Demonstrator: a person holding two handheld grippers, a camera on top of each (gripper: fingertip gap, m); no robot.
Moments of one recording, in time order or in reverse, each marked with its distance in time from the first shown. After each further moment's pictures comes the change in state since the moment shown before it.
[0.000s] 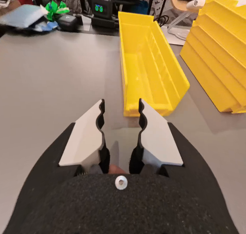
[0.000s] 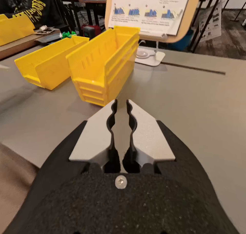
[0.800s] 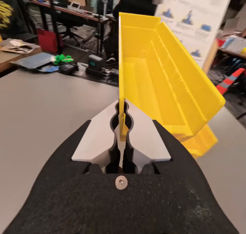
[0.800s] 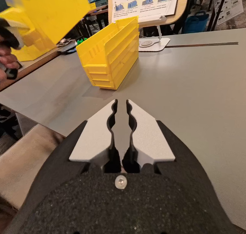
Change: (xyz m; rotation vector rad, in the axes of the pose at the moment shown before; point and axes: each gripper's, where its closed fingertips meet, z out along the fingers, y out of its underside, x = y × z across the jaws) left arm 0.136 -0.118 -0.035 0.259 -0.113 -0.158; right arm 0.013 0.045 -0.073 0.029 -0.099 0.164
